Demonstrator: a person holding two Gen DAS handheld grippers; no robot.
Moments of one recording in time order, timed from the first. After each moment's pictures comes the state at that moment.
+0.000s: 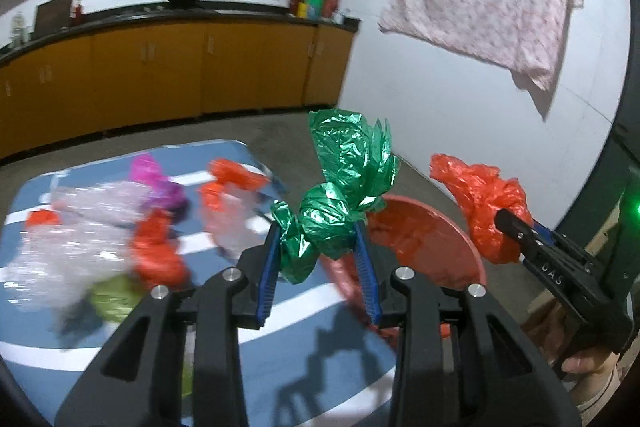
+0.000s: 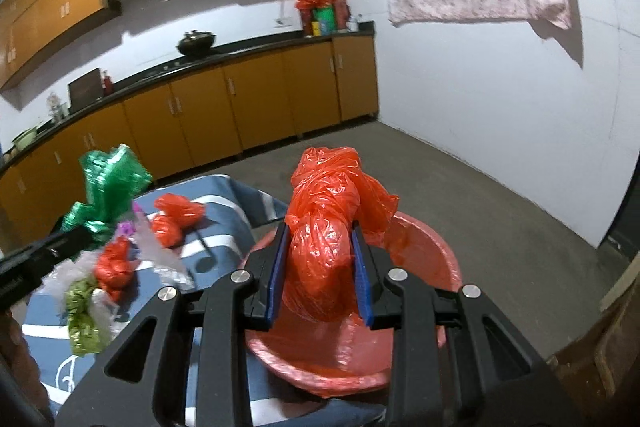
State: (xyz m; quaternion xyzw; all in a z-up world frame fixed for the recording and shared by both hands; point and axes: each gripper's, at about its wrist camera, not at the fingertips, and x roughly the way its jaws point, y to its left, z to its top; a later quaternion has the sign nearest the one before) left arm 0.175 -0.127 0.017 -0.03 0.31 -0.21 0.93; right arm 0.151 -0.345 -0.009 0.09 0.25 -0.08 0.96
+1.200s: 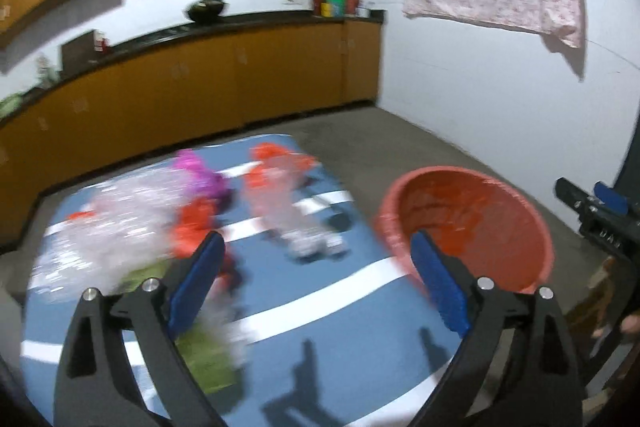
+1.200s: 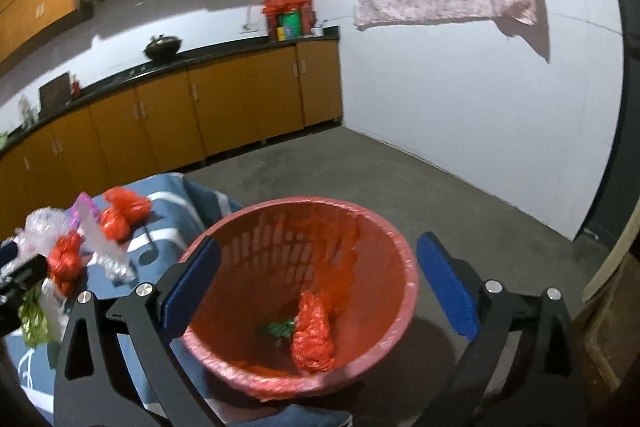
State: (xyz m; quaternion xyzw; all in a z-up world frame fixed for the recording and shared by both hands) left arm 0.152 -0.102 -0.016 0.04 0.28 -0.11 0.95; right arm 0.125 -0.368 -0.028 0.07 0.23 -0.13 0.96
